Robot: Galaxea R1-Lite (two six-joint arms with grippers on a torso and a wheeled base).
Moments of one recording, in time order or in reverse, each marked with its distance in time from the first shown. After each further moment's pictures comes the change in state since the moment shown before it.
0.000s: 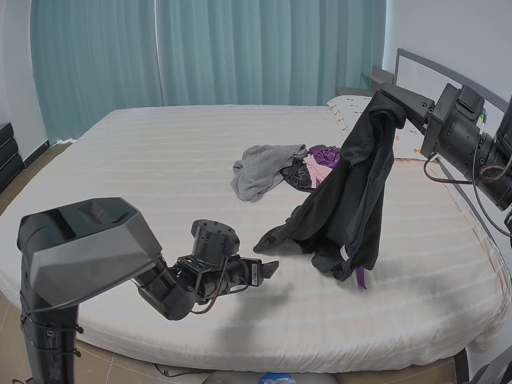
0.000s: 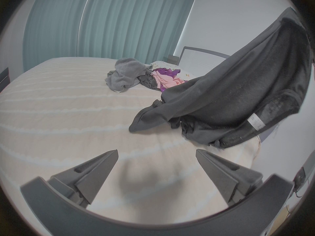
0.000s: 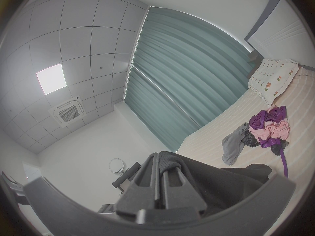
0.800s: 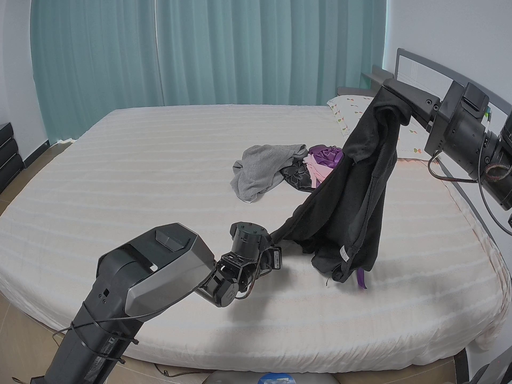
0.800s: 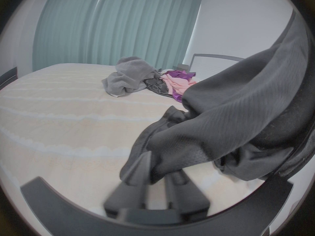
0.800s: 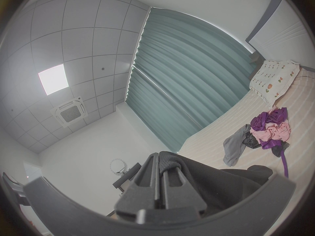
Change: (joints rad) left arm -0.003 0.393 -0.557 0.072 0.147 -0.009; right arm -0.003 -0.019 0.003 -0.001 0.005 0.000
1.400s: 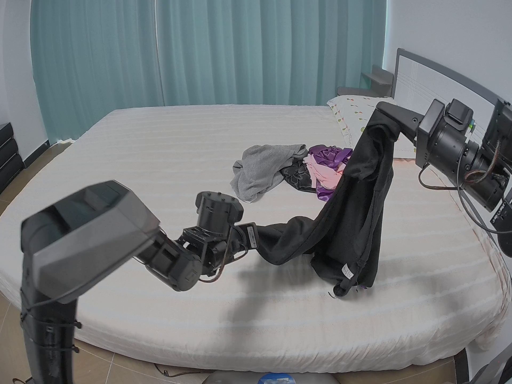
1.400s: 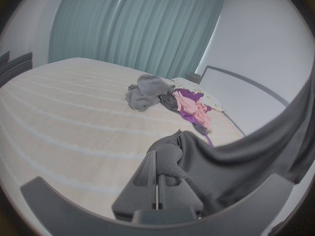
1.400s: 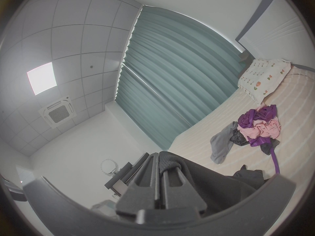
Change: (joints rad) left arm 0.039 -0.359 0.307 0.077 0.027 -0.144; right arm -0.066 0.088 0.007 -0.002 0.003 0.001
